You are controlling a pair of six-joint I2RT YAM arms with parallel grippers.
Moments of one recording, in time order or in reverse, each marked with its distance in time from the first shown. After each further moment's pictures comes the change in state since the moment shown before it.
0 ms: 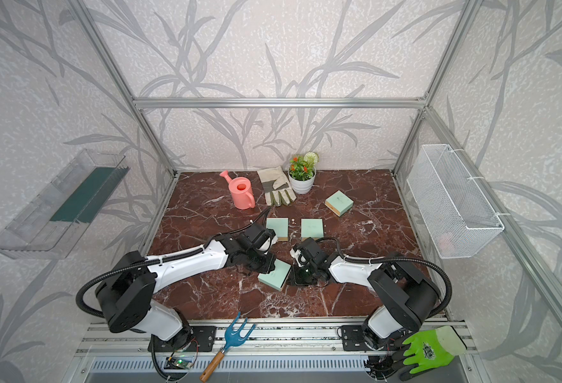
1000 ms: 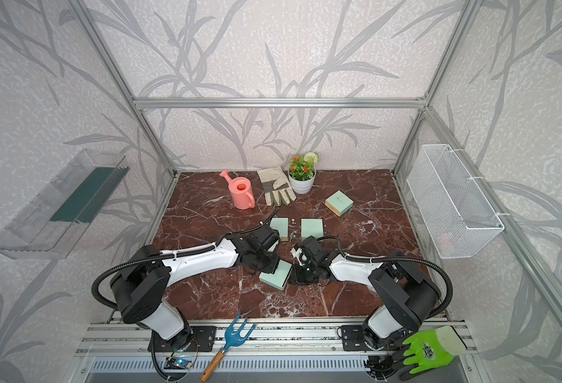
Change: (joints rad) left arm -0.029 0.079 0.052 -0.025 -0.134 -0.013; right arm -0.020 0.000 0.008 -0.026 -0.005 -0.027
